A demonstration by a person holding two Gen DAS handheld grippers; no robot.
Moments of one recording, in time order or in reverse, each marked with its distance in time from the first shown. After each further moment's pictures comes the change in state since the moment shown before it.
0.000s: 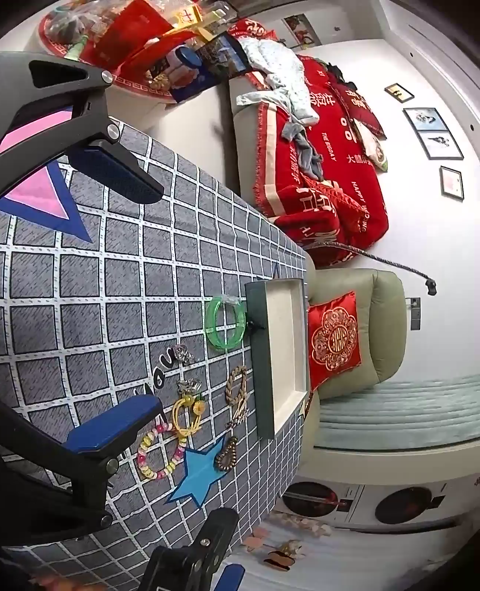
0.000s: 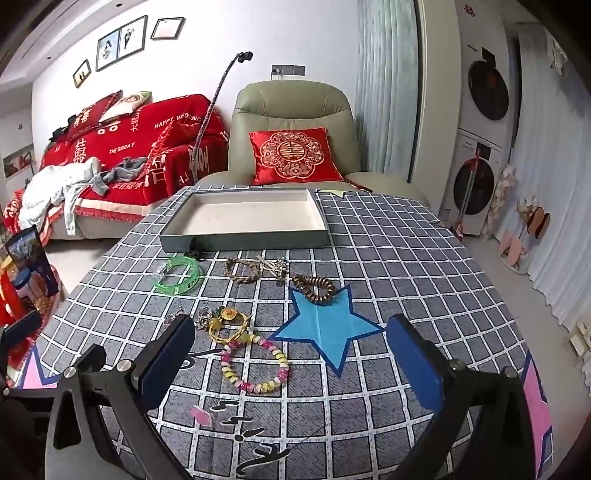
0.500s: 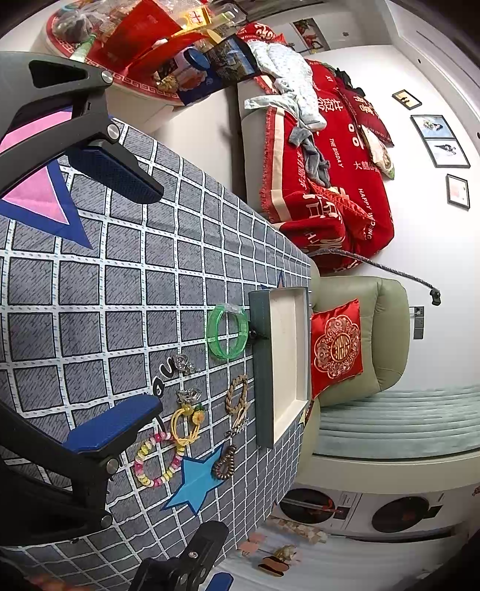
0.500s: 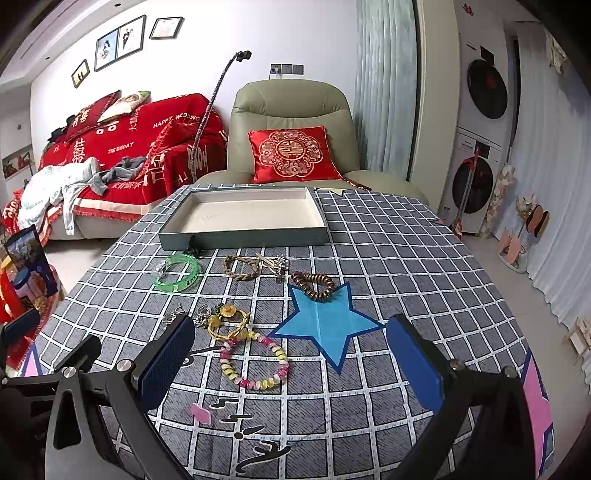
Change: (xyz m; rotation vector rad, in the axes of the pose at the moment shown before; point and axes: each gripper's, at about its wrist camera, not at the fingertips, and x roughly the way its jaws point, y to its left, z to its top) left arm 0.008 0.006 -0.002 -0.024 0.012 0.011; right arm 0.027 -0.016 -0.003 0.009 0.015 -0.009
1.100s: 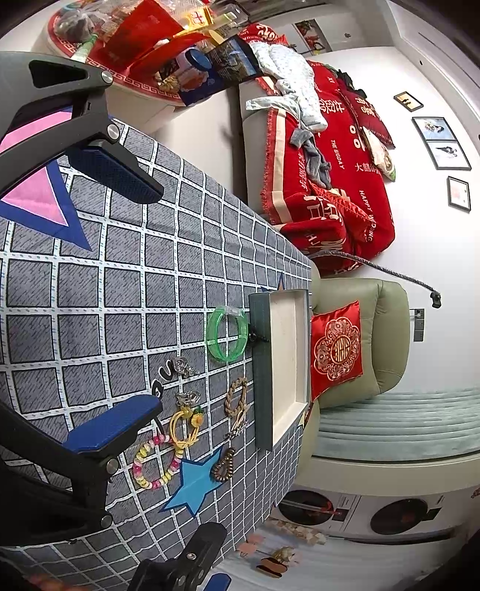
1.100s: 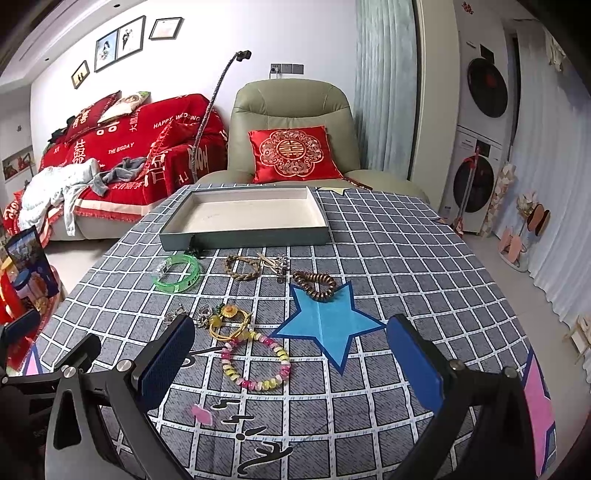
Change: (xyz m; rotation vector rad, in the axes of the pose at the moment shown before) left arm 0.001 0.002 -0.001 -0.001 -0.001 0.002; right arm 0.005 0.001 -0.004 0.000 -0.003 0.000
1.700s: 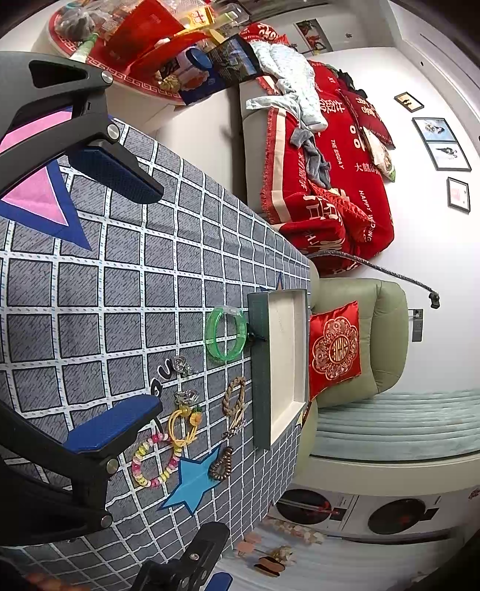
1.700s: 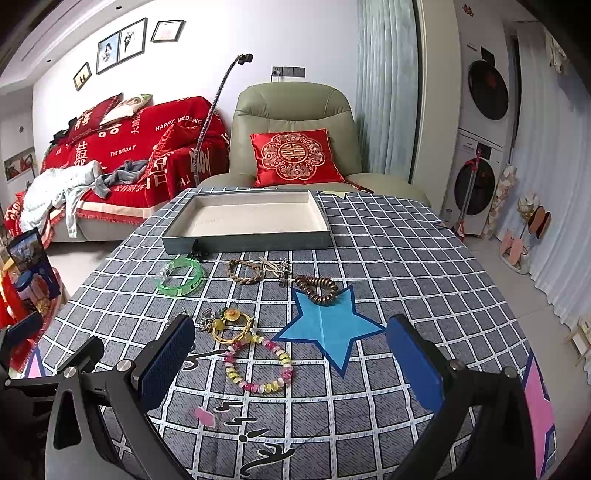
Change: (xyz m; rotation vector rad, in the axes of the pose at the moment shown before) left arm 0.001 0.000 0.001 -0.002 -0.001 -0.001; right arm -0.002 0.001 0.002 -0.001 -0.011 0.008
